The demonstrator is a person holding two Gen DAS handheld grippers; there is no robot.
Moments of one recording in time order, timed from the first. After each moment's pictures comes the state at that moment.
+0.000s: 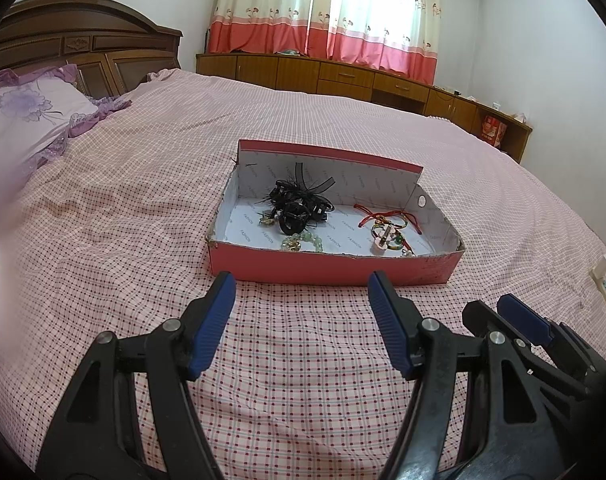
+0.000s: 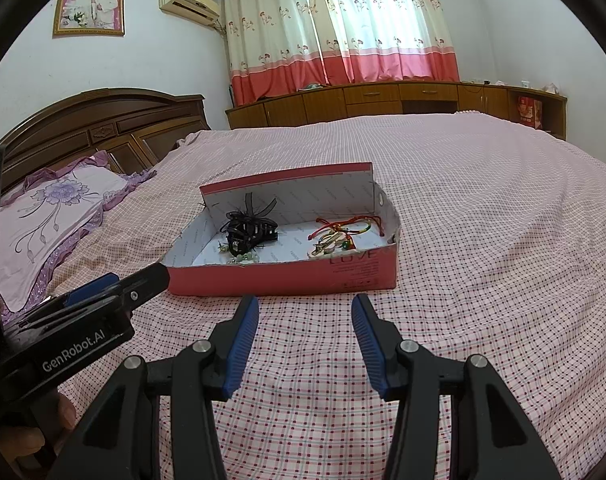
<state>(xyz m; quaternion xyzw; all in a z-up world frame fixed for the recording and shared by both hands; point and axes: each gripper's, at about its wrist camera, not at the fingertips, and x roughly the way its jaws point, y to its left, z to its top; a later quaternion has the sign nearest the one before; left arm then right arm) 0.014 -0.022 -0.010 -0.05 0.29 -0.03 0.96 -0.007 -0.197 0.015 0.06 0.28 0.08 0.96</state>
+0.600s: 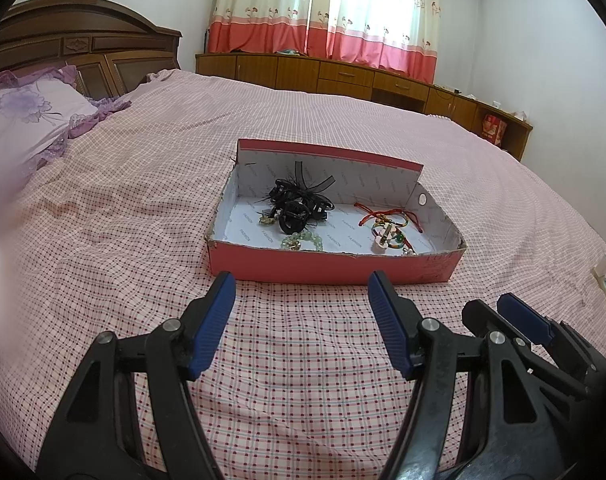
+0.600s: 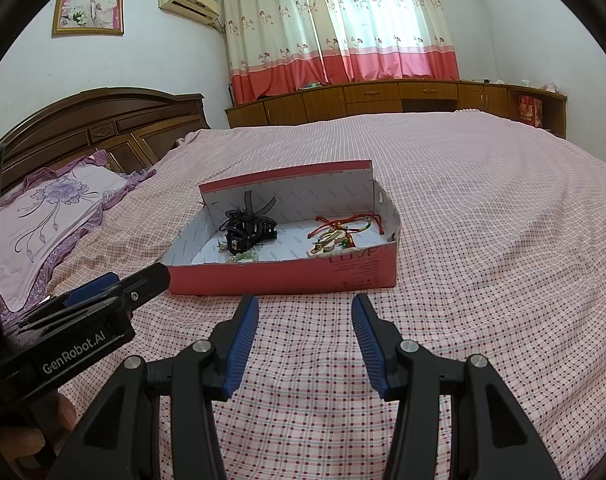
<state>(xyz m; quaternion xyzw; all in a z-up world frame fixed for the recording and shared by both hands) 0.014 -0.022 -0.010 -0.05 0.29 -0.03 0.96 -0.007 -0.197 0.016 0.06 0.28 0.08 0.96</state>
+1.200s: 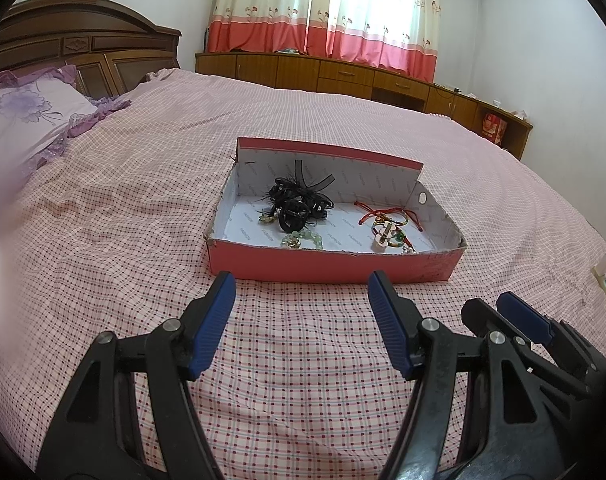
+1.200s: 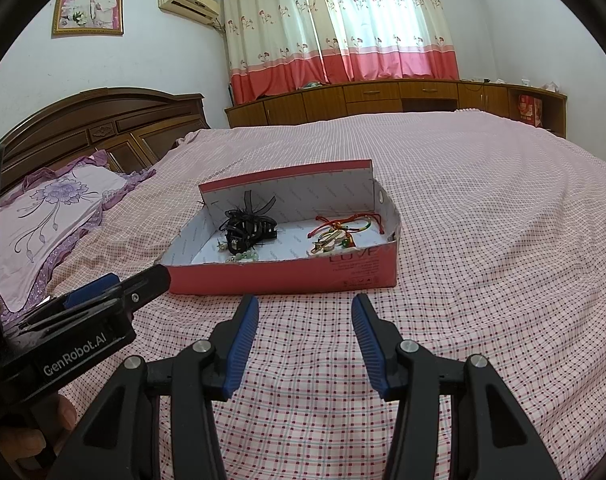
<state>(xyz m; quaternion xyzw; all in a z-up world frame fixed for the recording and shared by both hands) 0.015 -0.022 -0.011 -0.05 0.29 -0.03 0.96 -0.007 -0.196 0.016 0.06 0.28 0.08 0.96</state>
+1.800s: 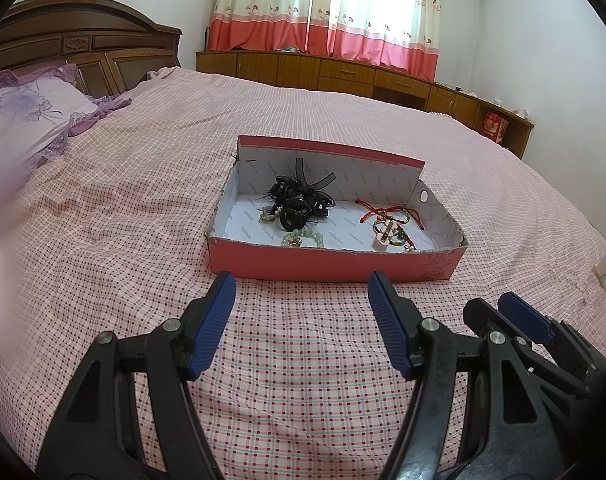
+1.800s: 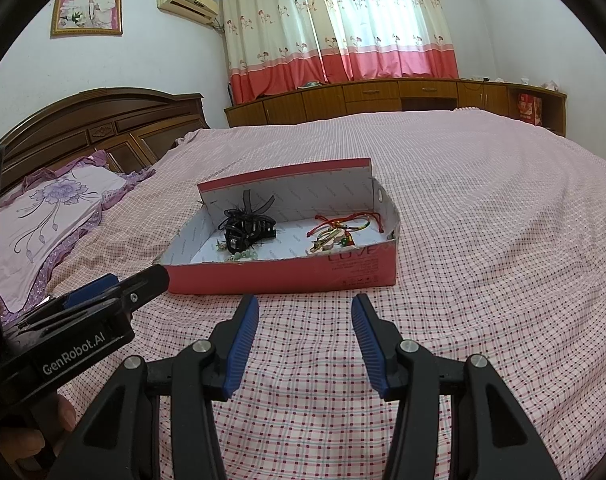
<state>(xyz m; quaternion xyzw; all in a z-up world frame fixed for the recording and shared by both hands) 0.015 -0.021 -0.012 -0.05 0.29 -0.03 0.96 -0.007 -0.196 0.016 0.06 0.28 0.08 0.96</state>
